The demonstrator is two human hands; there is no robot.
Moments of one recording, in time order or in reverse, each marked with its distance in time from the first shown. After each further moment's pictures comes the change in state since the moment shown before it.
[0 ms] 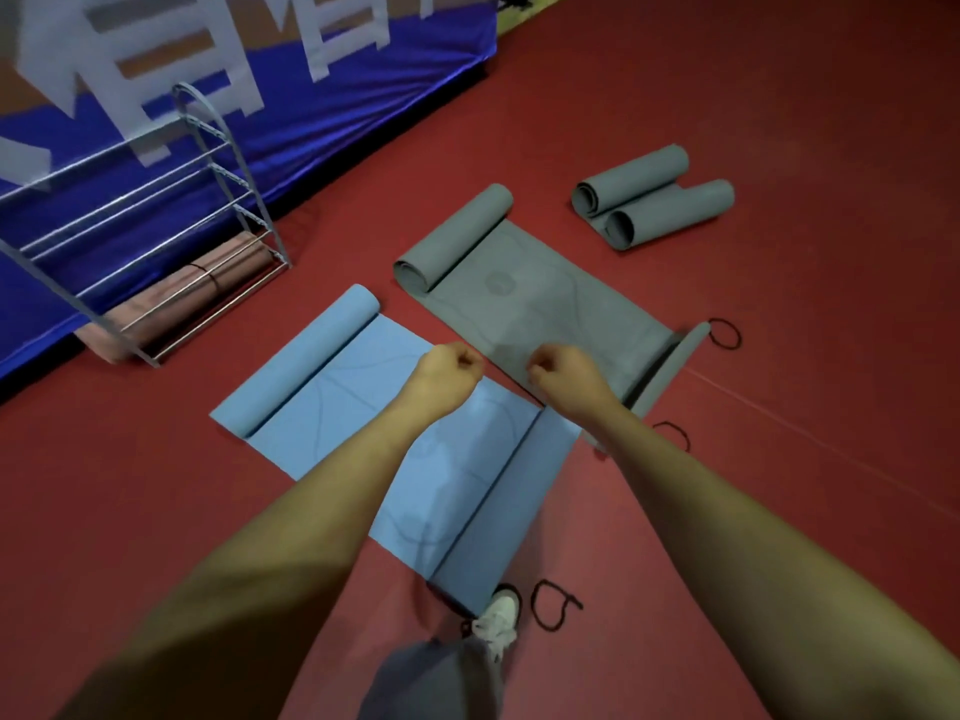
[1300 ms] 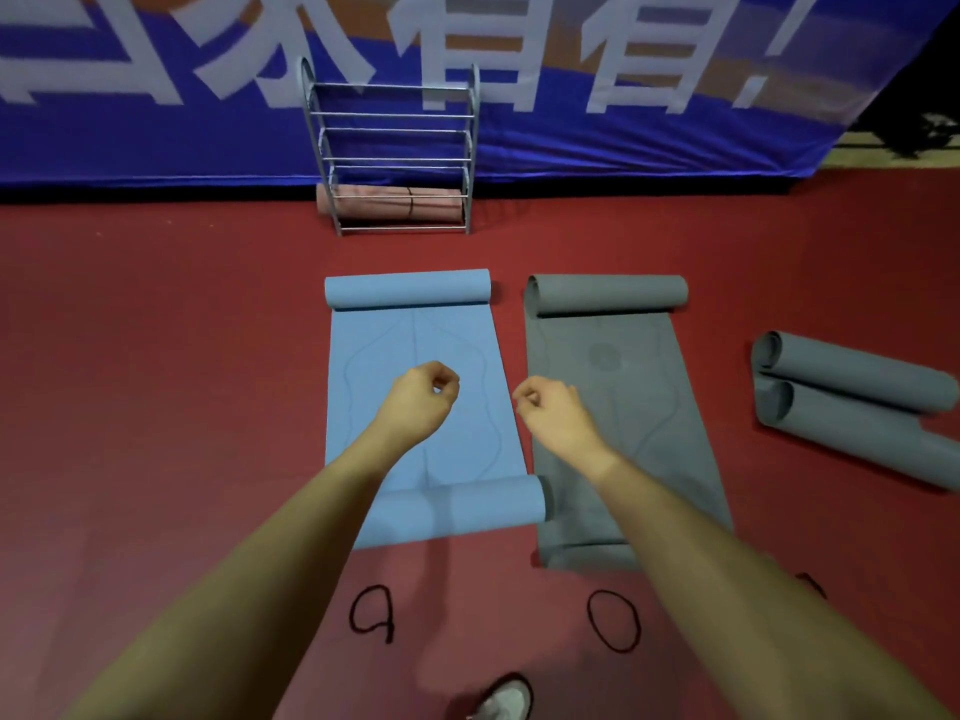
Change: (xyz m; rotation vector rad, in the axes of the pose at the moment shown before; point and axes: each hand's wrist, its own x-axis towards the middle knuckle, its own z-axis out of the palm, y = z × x) left_hand 0.040 0.153 0.253 -0.184 0.769 -0.425; right_hand 0.127 0.187 -0.174 -0.161 -0.506 -0.621
